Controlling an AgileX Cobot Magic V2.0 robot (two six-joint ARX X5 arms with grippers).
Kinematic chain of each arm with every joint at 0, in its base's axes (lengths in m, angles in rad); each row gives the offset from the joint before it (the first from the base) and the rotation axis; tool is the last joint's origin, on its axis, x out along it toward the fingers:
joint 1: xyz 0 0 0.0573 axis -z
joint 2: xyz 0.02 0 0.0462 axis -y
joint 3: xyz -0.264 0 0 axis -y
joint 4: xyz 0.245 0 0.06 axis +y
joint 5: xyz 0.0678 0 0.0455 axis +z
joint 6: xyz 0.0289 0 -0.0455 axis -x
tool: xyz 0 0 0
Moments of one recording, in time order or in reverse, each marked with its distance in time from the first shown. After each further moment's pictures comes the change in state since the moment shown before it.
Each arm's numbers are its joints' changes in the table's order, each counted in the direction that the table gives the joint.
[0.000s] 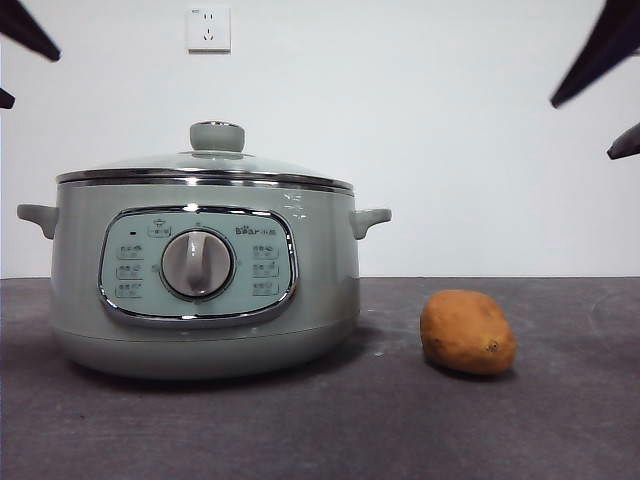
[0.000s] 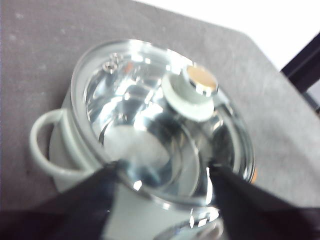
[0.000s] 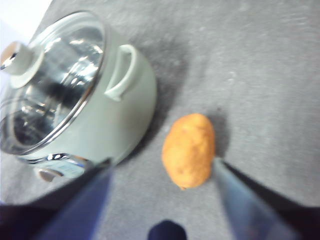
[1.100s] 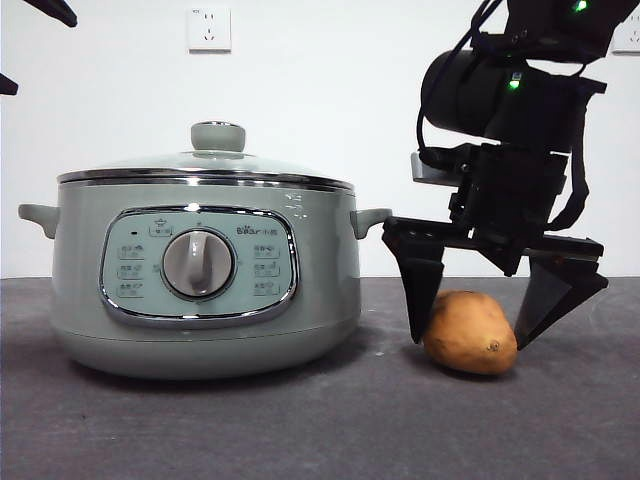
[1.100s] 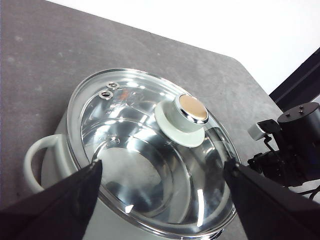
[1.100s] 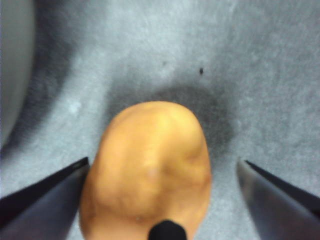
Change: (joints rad) left arm 0.000 0.000 0.000 -0.073 0.001 0.064; right arm -0.382 -0.818 0.329 0.035 -0.531 -0.053
